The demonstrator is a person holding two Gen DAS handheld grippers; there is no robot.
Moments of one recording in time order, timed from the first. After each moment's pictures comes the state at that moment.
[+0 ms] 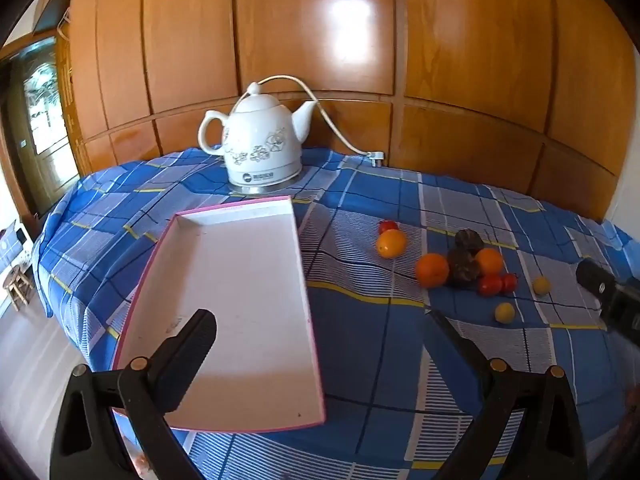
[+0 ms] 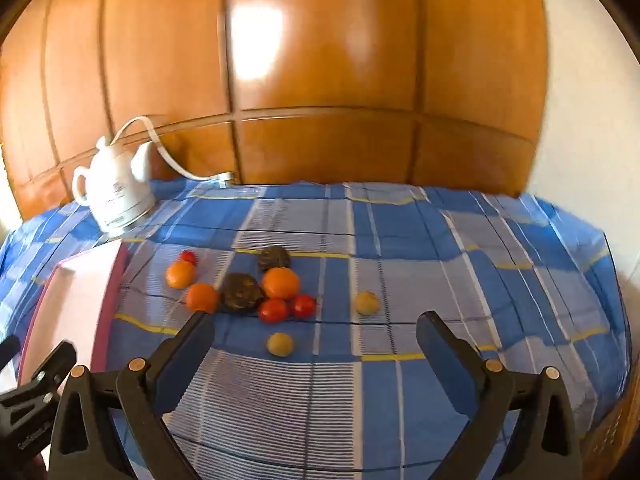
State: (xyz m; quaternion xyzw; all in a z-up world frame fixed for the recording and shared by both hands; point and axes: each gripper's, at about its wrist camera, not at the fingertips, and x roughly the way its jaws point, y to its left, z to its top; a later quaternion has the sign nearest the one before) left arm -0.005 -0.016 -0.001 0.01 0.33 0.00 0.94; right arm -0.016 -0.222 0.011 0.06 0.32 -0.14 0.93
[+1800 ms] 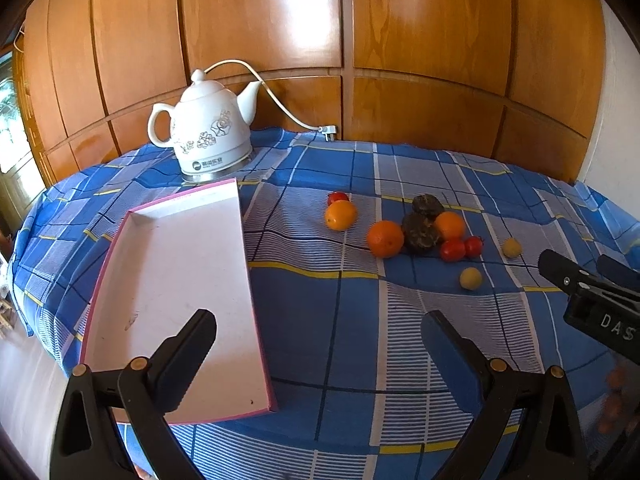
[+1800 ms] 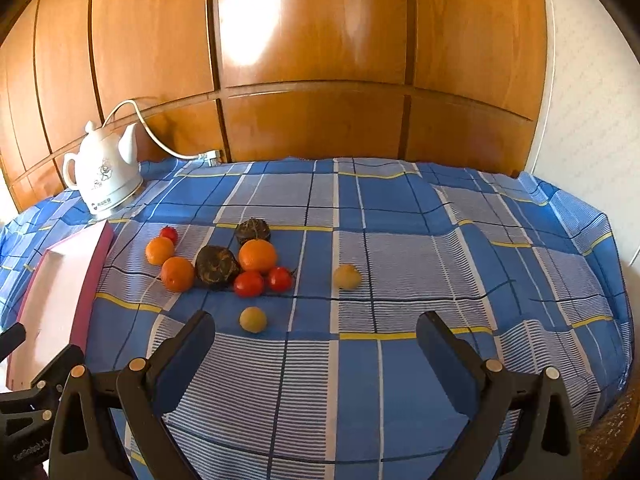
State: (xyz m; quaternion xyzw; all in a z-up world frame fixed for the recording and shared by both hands) left arm -0.002 -0.047 -0.013 0.04 0.37 -0.06 0.93; right arm -0.018 -0.233 -0.017 0.05 0.35 -0.12 0.93
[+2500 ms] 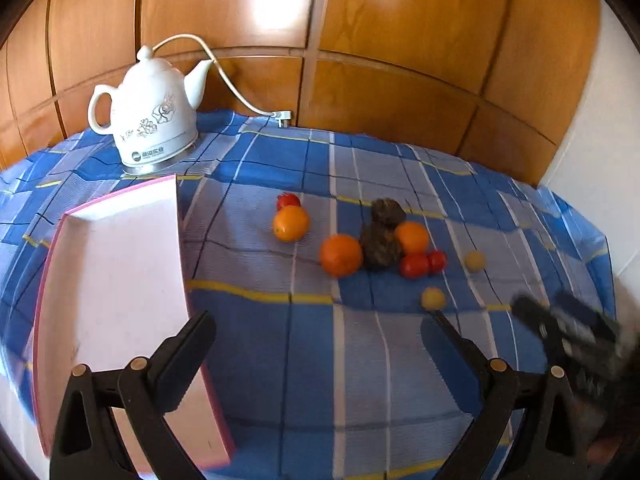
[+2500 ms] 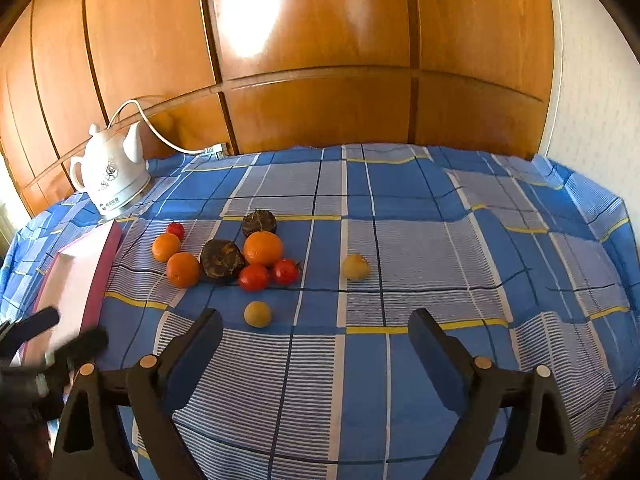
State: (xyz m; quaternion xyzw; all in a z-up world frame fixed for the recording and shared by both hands) left arm 0.058 -0.051 -0.008 -0.01 0.42 -0.15 0.90; right arm -0.013 -0.248 -0.025 0.08 0.37 -0.10 0.92
